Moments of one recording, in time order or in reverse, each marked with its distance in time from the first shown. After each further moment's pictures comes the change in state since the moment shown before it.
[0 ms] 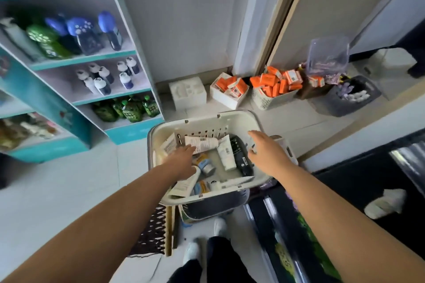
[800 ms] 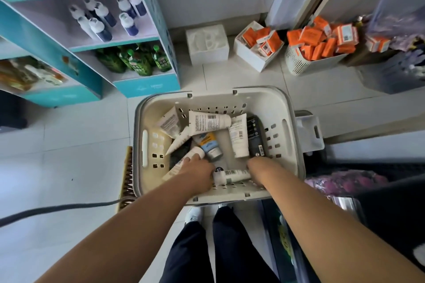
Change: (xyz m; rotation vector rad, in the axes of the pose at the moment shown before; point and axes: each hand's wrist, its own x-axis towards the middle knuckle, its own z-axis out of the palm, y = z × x) left_hand 0.055 0.019 0.106 0.105 -0.270 0.012; right_hand 0.089 0.046 0.136 -0.410 -0.800 0.073
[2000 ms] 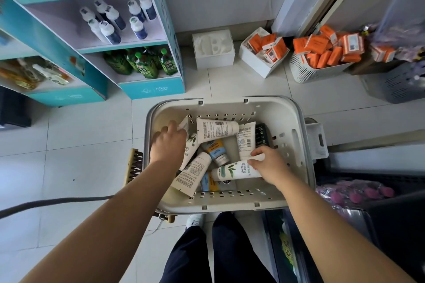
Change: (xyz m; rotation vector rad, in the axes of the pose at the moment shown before) left_hand -0.025 -0.068 -0.065 0.109 0.434 -0.371; right_hand -0.005 0.001 -0.013 0.932 0.414 -0.015
